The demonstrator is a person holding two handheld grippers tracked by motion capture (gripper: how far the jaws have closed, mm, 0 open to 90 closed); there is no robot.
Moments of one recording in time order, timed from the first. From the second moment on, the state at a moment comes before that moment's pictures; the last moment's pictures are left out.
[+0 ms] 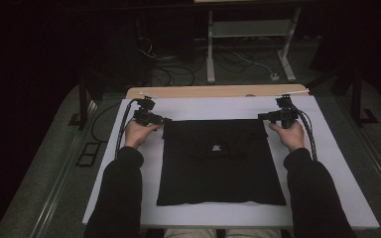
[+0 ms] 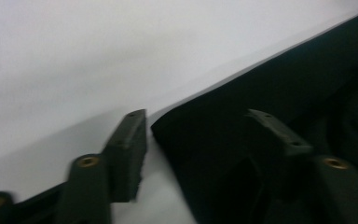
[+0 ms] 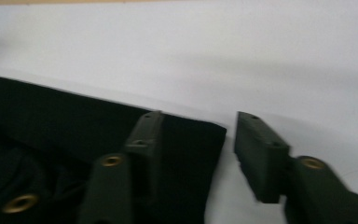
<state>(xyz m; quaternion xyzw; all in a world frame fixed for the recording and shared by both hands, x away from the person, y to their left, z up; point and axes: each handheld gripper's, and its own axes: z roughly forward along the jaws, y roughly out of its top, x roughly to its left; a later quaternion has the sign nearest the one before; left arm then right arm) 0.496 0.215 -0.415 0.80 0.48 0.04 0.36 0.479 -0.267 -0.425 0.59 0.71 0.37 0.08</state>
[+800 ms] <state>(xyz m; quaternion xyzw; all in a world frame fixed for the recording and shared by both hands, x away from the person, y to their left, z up) 0.484 0.191 -0.392 0.81 0.43 0.02 0.41 0.461 -0.260 -0.390 0.53 0.74 0.42 0.07</state>
